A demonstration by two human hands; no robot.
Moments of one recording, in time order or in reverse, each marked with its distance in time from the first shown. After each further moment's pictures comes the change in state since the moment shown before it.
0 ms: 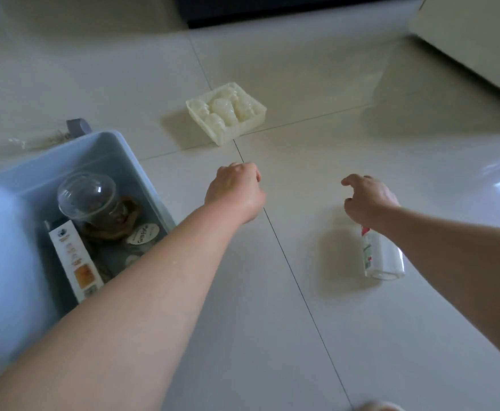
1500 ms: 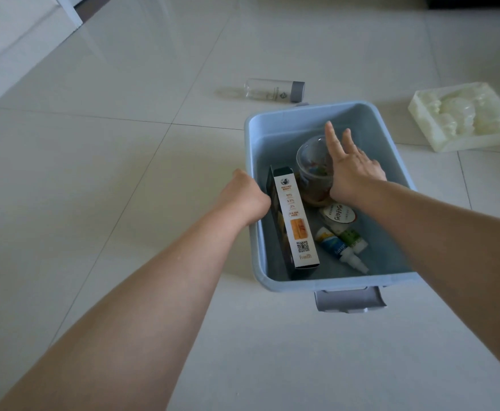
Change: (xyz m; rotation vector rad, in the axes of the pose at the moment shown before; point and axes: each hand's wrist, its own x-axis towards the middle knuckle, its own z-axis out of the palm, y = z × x) left_hand -0.104 -0.307 -0.085 -0.384 0.135 -0.757; right_hand -0.097 -0.373 0.111 -0.212 -0.155 -0.731
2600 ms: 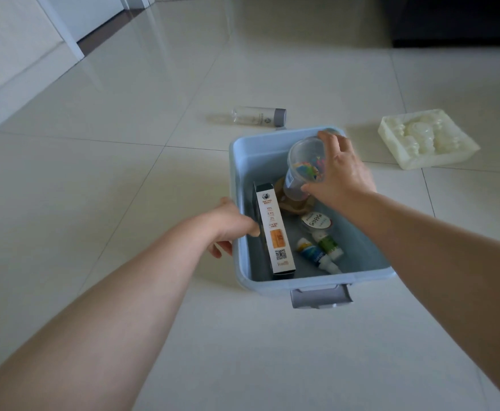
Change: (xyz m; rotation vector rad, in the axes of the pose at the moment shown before) left_hand -0.034 0.000 -0.018 0.022 -0.315 -0.105; right_hand -0.037 0.006 -0.039 0.209 0.329 -0.086
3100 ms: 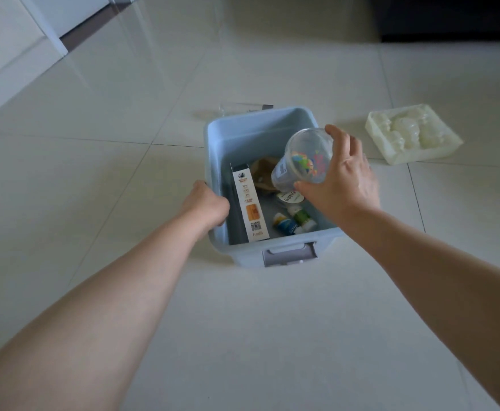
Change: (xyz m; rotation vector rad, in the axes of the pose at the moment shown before) left_hand 0.026 0.007 0.006 -0.125 0.420 0.042; right_hand -0.031 0.013 -0.013 0.088 0.143 0.063
